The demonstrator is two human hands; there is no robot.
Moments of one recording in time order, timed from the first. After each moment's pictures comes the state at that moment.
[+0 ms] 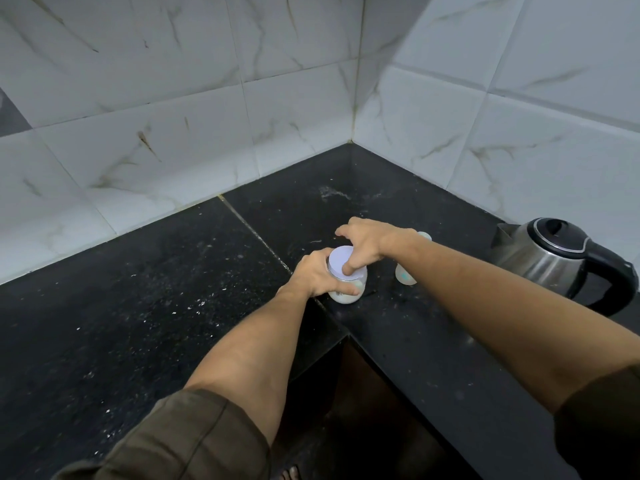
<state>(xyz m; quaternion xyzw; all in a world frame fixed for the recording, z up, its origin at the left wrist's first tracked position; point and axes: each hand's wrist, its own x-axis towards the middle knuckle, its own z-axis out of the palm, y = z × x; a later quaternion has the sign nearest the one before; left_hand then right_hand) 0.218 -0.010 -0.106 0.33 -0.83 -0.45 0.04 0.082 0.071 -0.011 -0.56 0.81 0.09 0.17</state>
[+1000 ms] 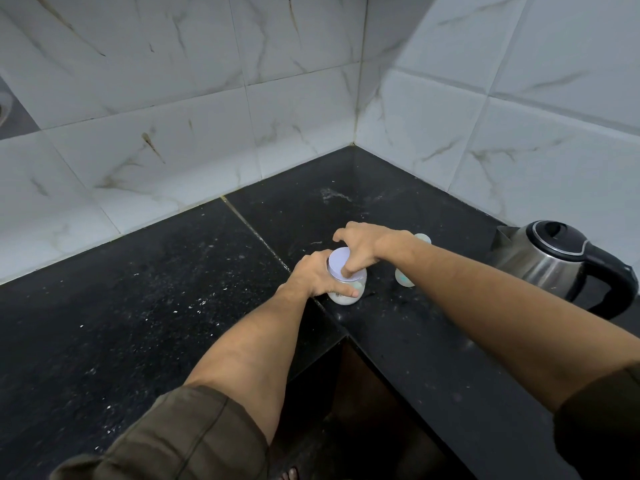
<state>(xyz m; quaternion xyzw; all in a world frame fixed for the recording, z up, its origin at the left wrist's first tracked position) 0.216 -0.010 -0.105 0.32 -0.85 -0.41 0.02 0.089 0.071 -0.011 -0.56 0.80 0.11 0.18</state>
